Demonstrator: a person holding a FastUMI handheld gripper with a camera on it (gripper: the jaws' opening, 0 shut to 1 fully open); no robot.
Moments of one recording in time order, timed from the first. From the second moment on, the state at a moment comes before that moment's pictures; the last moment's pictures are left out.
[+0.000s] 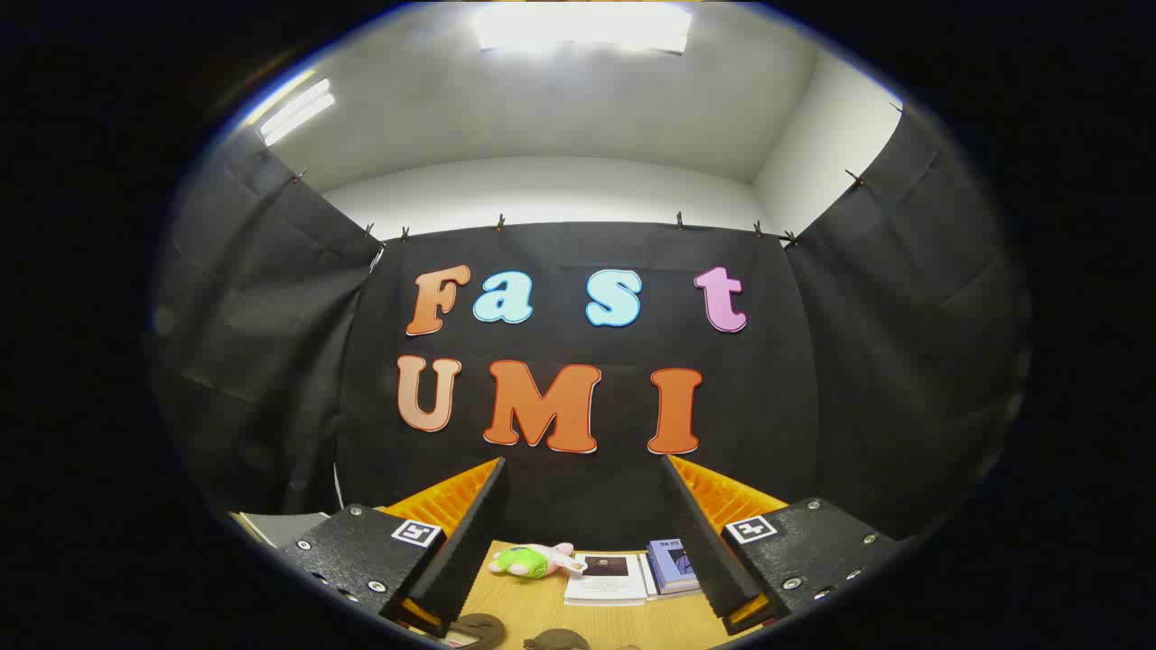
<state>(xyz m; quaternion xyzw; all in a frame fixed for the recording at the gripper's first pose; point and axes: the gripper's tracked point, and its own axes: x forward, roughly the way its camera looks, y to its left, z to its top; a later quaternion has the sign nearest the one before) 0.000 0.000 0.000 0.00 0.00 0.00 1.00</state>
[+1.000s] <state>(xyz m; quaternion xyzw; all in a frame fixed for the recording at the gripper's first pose) 0.006 0.028 -0.033 0.02 0.03 0.04 1.00</state>
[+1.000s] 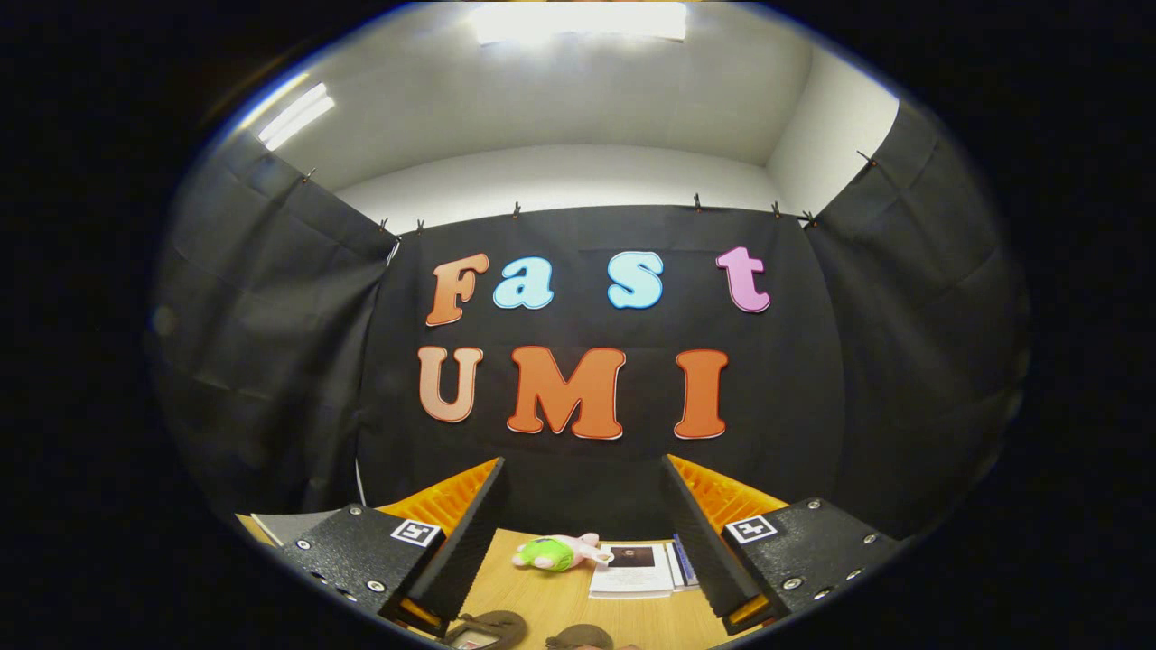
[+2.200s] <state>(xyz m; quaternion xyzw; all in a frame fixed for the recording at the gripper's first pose) -0.030 0.241 -0.221 0.21 0.37 0.27 0.86</state>
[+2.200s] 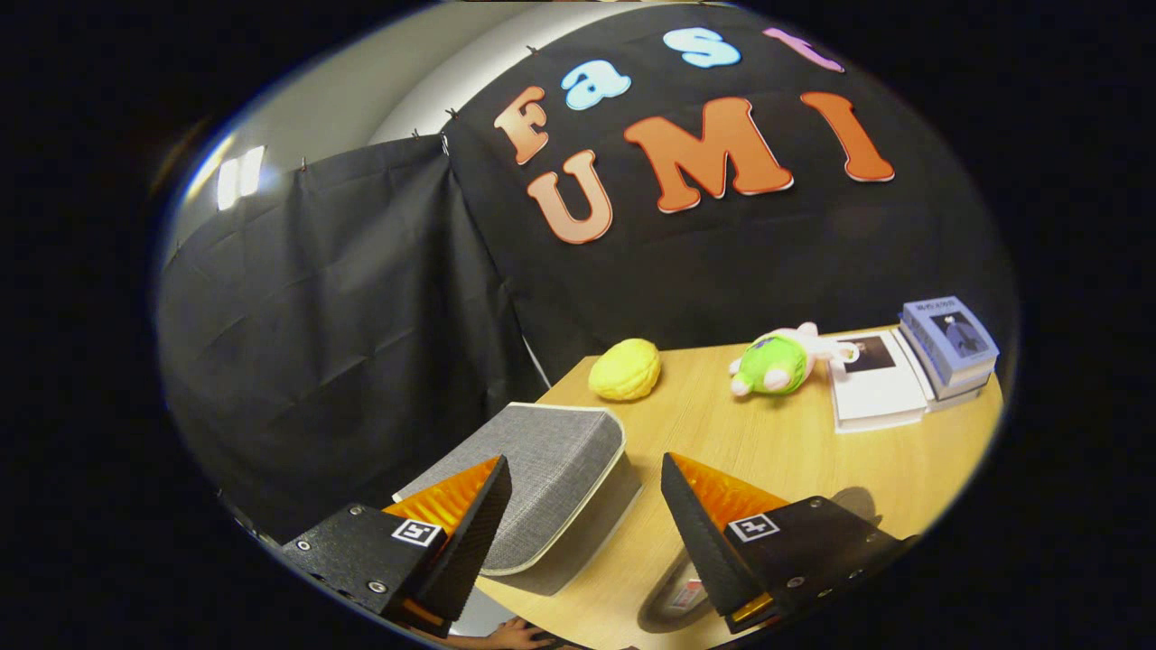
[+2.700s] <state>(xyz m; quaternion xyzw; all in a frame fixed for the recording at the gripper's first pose) -0.051 0.295 -0.260 0.29 0.47 0.32 0.77</state>
